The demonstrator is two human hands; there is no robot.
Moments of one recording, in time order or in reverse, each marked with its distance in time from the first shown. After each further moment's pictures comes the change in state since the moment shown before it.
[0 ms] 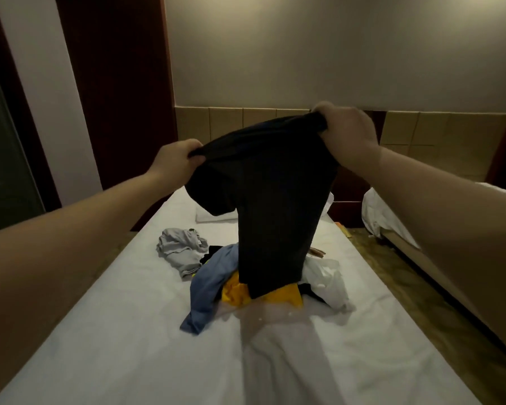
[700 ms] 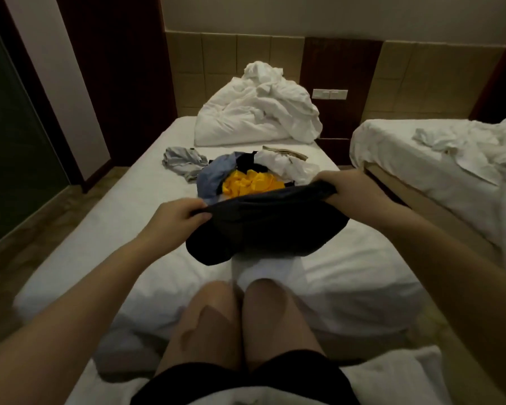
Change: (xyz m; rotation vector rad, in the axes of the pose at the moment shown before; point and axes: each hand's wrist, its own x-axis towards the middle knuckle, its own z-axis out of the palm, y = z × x) left_hand -0.388 0.042 0.005 -0.113 -0.292 -0.107; right_hand -0.354 -0.090 -0.108 0.244 -0.533 0.020
